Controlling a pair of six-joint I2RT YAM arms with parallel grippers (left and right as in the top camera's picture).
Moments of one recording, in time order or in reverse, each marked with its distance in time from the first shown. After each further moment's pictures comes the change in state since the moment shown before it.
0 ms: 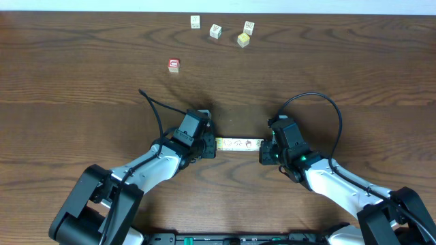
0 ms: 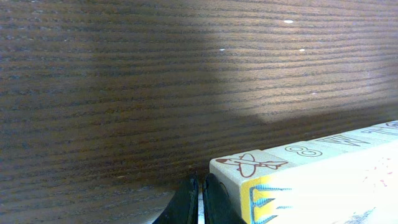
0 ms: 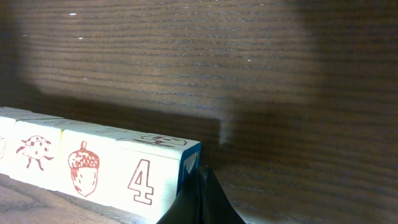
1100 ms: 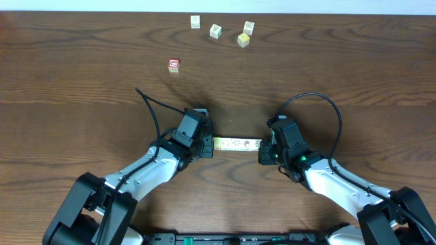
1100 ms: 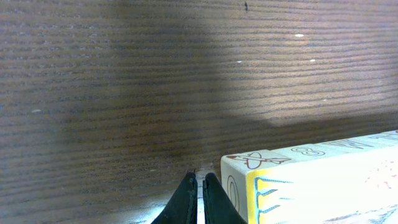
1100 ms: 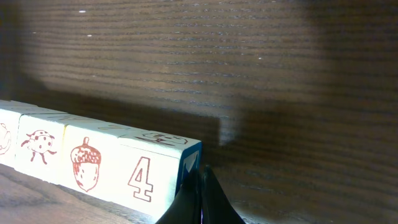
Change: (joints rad) left arm -0.002 -0.054 -0.001 -0.044 -0.089 0.026; right arm 0.000 0.000 0.000 0.002 -0.021 0.000
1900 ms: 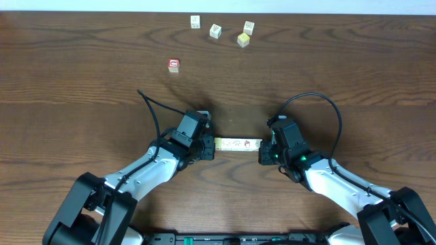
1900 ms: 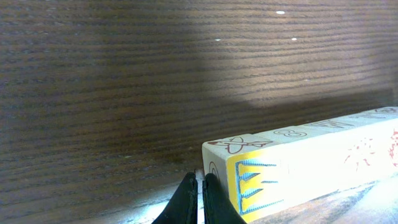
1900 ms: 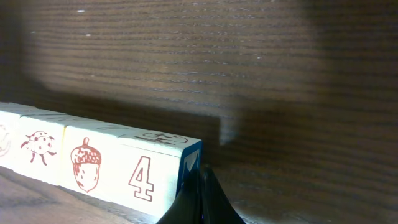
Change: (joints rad) left arm 0.001 0.000 0.000 -0.013 0.087 0.004; right arm 0.000 0.000 0.000 -0.001 0.000 0.000
